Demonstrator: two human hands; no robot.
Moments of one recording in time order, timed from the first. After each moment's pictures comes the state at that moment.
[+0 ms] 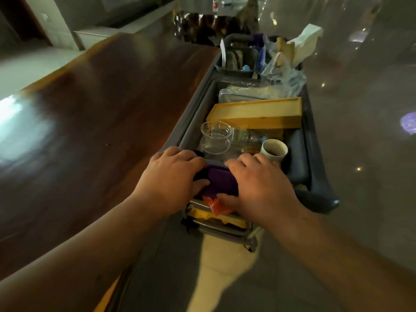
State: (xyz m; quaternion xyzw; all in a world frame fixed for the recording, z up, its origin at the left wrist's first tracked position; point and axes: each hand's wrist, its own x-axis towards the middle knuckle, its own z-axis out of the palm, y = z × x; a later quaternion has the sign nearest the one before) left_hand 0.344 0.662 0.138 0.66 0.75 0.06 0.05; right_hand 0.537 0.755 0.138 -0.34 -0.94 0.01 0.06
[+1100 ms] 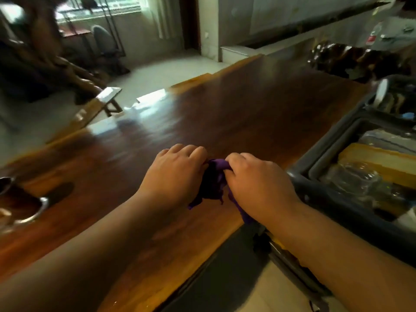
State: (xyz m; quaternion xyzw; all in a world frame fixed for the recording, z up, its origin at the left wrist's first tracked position) left_hand 0.248 0.411 0.196 0.42 0.89 0.09 -0.12; right_hand 0.348 0.582 0.190 -0.04 -0.98 0.09 0.18
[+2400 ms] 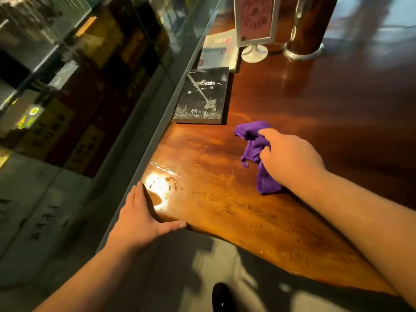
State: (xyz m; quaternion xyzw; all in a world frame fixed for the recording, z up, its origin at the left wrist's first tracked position) left_hand 0.547 -0.215 -0.118 -0.42 0.87 0.23 0.09; right_hand 0.261 0.022 -0.100 0.27 -0.94 0.18 -0.13
